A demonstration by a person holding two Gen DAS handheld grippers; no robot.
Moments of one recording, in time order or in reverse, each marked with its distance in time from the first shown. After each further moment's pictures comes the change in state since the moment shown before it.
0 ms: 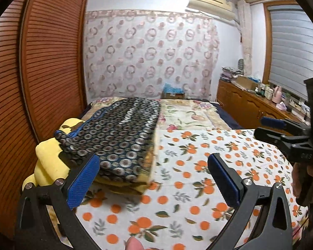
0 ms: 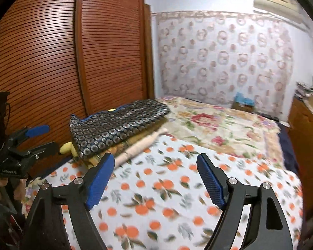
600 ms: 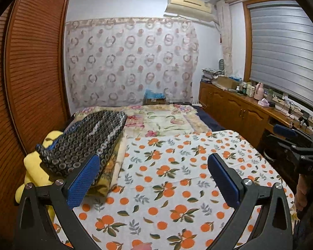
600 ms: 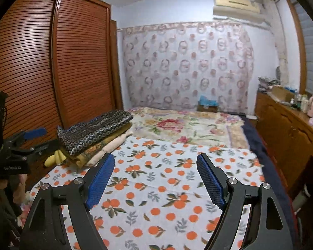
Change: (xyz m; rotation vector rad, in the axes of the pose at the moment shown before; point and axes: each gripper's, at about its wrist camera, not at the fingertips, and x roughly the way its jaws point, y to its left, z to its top) left arm -0.041 -0.071 0.018 0.066 -0.046 -0.094; right arm -0.129 0.052 -0.040 0.099 -0.094 -0.208
